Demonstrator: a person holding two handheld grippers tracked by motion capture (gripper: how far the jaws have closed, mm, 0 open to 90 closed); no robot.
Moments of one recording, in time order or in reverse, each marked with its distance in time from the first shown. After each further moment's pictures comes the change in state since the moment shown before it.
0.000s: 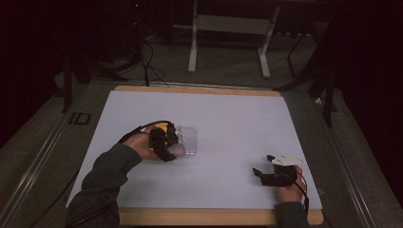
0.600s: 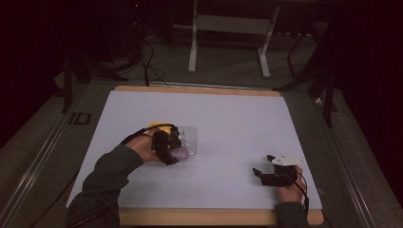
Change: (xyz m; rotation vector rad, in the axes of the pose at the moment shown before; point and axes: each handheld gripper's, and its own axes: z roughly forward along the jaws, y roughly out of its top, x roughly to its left) left arm -0.011 0.007 -0.001 0.001 -0.004 0.054; right arm 0.000 0.000 0.000 -0.001 0.001 0.003
